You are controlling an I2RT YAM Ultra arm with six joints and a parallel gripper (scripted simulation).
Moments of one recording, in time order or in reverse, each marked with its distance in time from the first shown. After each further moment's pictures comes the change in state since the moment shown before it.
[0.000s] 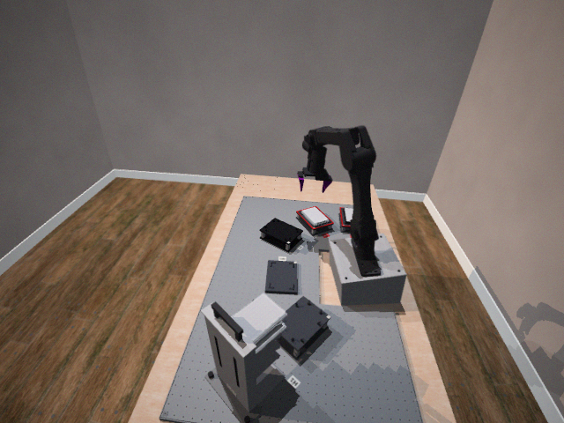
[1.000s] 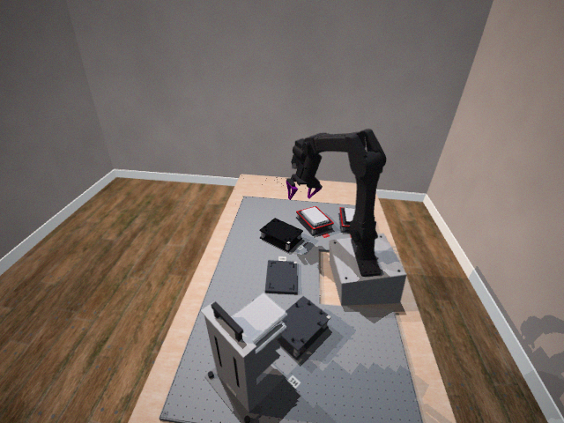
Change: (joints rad) arm 0.188 -0.199 -0.217 0.167 -0.109 -0.181
